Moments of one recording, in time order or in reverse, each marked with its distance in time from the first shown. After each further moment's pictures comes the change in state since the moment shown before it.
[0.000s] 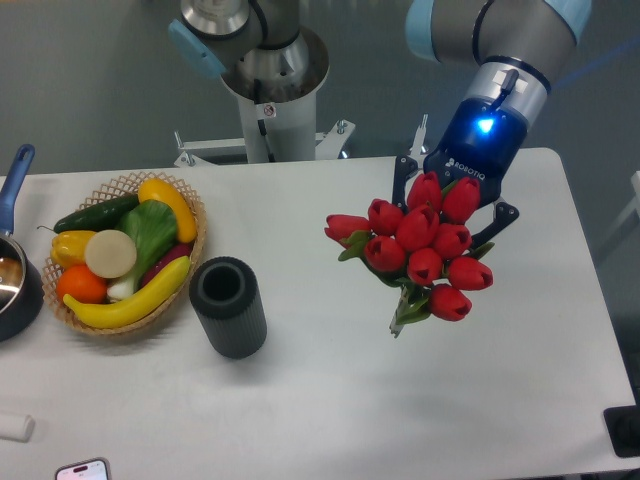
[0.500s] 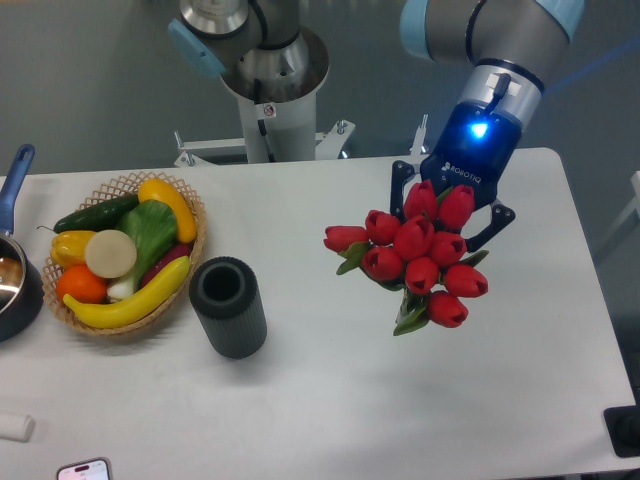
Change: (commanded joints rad) arm -0.012 0.026 -0.014 0.000 0.169 0.002
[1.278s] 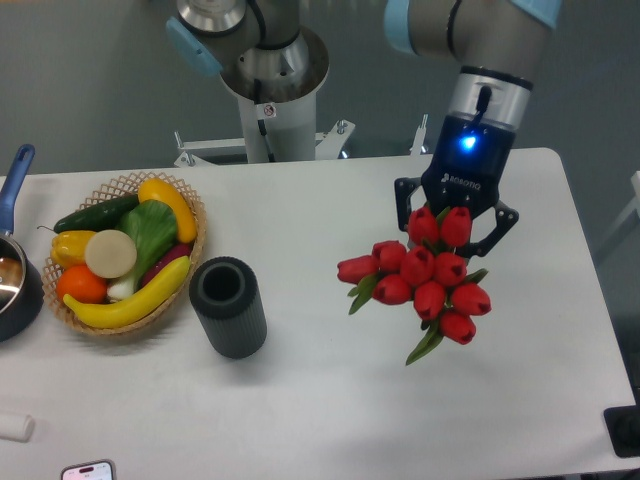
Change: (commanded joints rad) arm -0.098 -0.005 0.026 0.005 0.376 0.020
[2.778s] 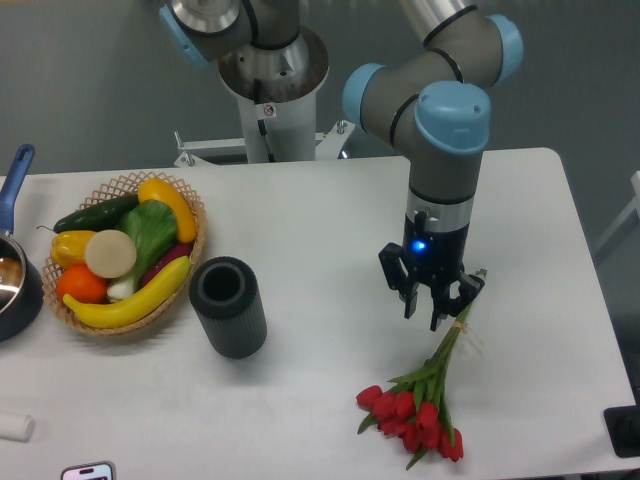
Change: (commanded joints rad) arm -0.103 -0.167 0.021 -0.003 0.375 0.196
